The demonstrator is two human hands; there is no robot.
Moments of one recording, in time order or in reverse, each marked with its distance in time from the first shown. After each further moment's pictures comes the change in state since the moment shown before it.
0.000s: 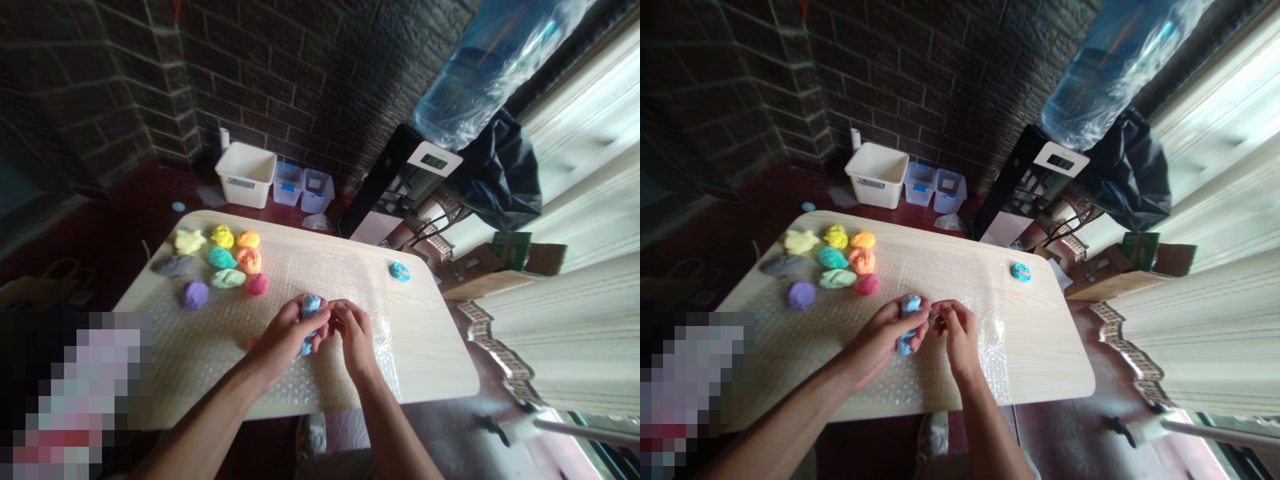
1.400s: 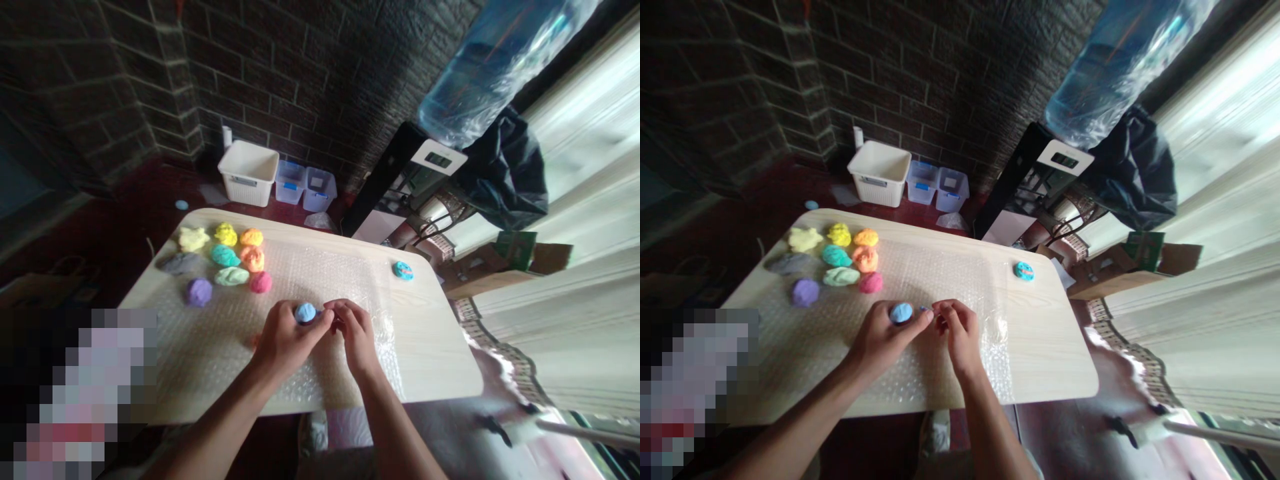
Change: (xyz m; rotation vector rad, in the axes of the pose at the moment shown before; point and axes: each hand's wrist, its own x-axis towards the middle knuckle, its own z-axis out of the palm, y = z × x) left_hand -0.002 0.004 -0.003 0.642 0.292 0.168; right_hand 0.001 0.003 0.001 -0.031 0.017 0.018
